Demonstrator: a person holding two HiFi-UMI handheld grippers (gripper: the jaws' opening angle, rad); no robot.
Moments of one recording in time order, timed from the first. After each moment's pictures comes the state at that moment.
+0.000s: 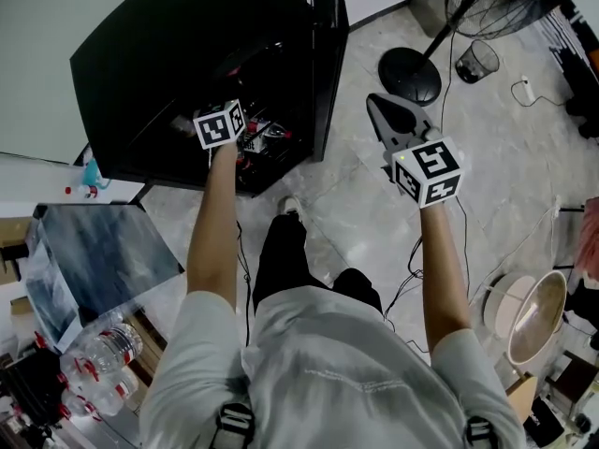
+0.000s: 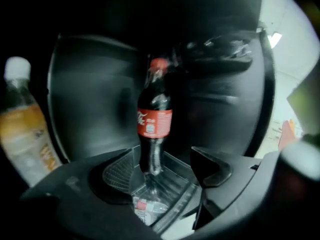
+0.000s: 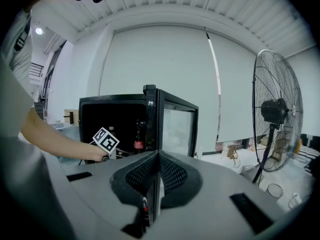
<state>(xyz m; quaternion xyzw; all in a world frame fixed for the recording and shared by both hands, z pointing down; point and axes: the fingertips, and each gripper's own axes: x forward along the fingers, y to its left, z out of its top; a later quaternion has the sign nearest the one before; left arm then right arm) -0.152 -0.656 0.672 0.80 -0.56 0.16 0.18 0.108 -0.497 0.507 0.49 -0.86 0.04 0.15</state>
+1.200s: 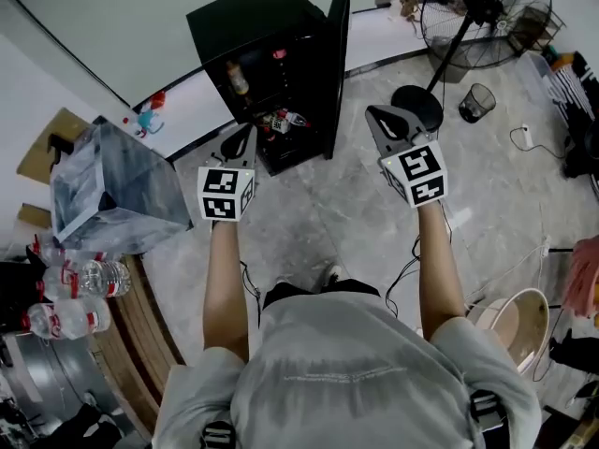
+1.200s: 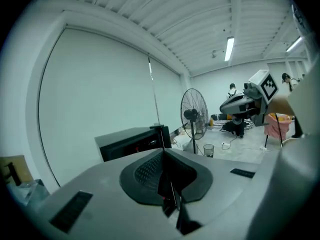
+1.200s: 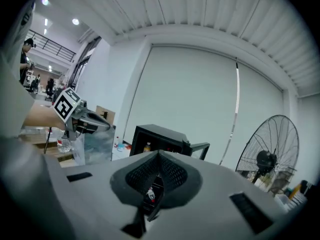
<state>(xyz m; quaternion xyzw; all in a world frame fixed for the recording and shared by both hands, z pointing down) -0.115 -0.215 0.373 0.82 -0.55 0.13 0.00 0.104 -0.232 0.327 0.41 -0.89 -0.08 0.18</state>
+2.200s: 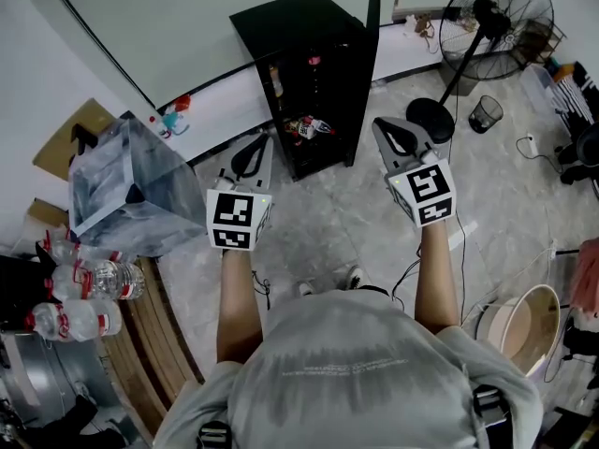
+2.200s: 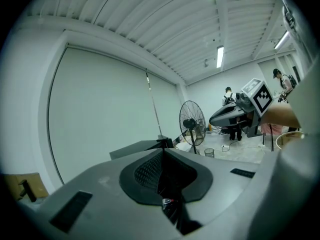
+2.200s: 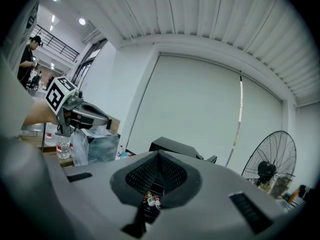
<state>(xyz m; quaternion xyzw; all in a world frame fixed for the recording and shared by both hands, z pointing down) -0.191 -0.106 0.288 0.83 -0.55 0.11 -0.07 -0.006 -0.140 0.277 0.41 -0.89 -0.12 0.16</state>
